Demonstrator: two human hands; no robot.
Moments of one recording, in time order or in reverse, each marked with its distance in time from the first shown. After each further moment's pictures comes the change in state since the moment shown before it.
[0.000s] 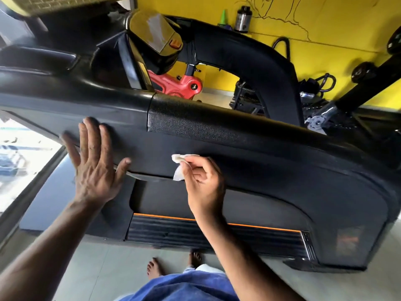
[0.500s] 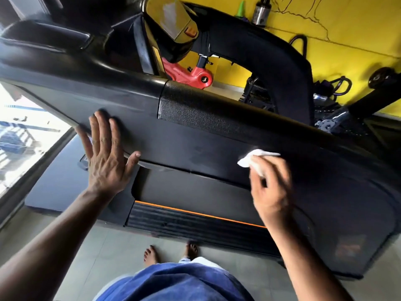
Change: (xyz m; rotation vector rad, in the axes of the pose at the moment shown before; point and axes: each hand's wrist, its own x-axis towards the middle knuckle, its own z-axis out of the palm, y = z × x) left_hand -0.021 0.003 0.015 -0.033 0.004 -0.045; right_hand 0.023 0.025 -0.130 -0.681 -0.038 -0.540
